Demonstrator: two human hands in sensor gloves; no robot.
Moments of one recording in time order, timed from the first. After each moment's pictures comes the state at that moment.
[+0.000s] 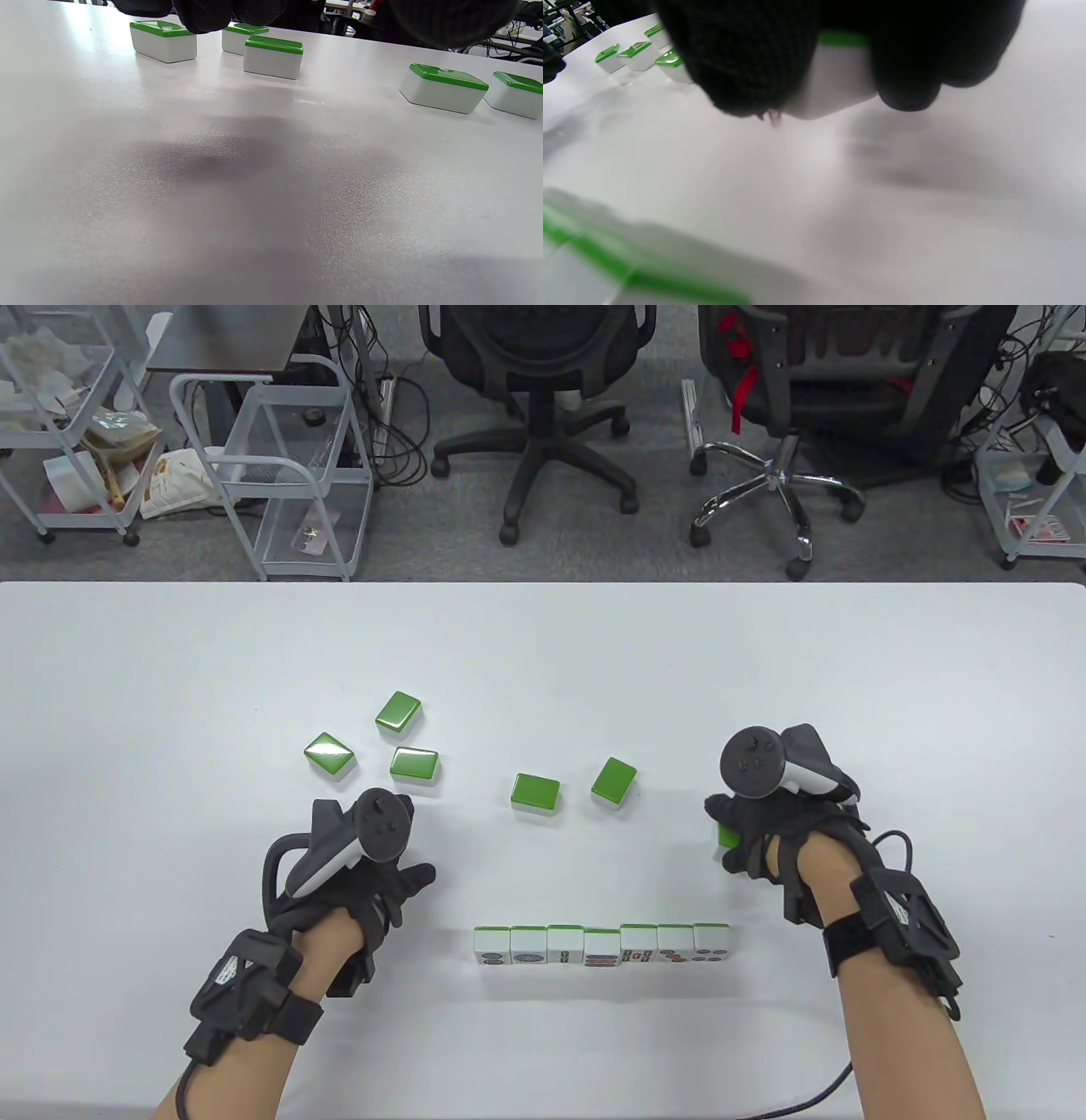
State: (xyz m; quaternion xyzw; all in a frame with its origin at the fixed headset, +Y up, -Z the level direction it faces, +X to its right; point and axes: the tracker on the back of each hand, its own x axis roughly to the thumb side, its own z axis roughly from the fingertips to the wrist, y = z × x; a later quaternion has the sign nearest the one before) left_hand -0.214 -0.722 -0.287 -0.20 -0.01 0.06 0.98; right_hand 0.216 -0.709 -0.336 0.16 0.31 0.93 0.11
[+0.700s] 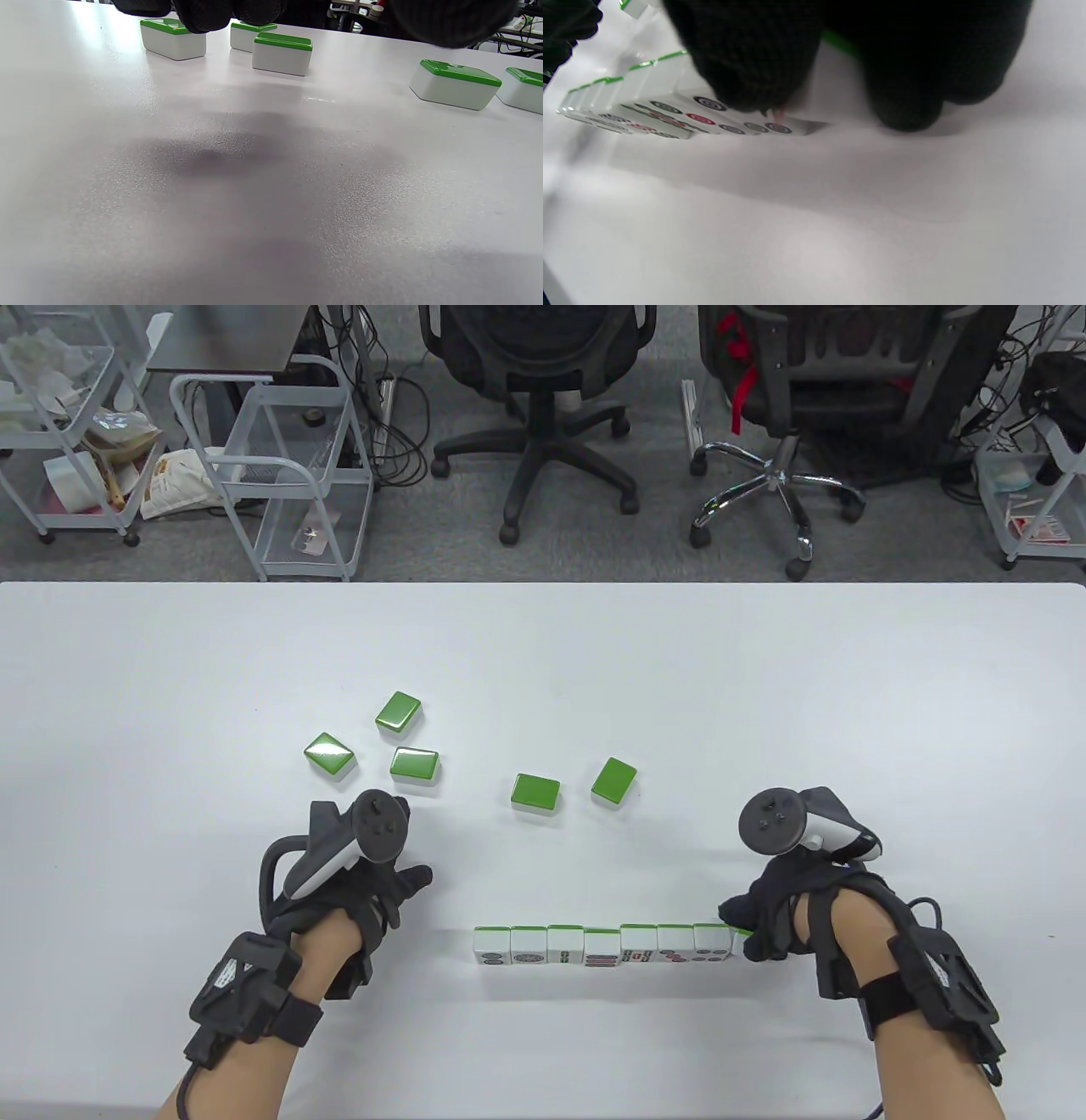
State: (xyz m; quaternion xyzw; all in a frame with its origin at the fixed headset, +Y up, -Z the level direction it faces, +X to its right) left_hand -0.218 -0.723 -0.286 -0.20 0.00 0.06 0.98; right_hand 0.231 -0.741 -0.295 0.16 0.44 0.86 0.20
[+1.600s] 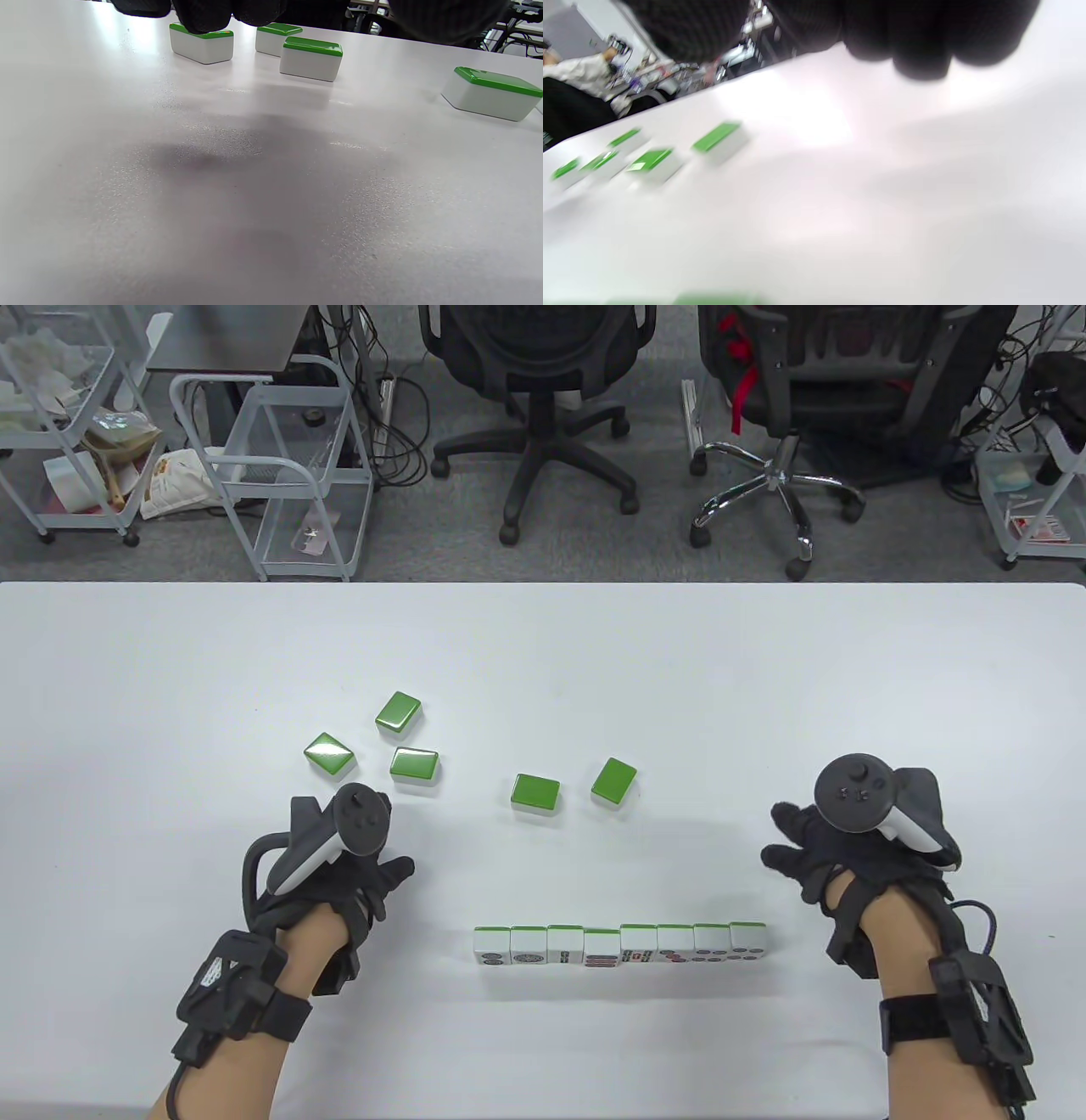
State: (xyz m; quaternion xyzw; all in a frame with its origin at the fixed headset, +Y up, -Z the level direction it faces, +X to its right) left_hand -0.236 -0.723 -0.290 -0.21 0.03 0.06 0.98; right_hand 0.271 -0.664 -0.298 0.02 0.12 0.98 0.17
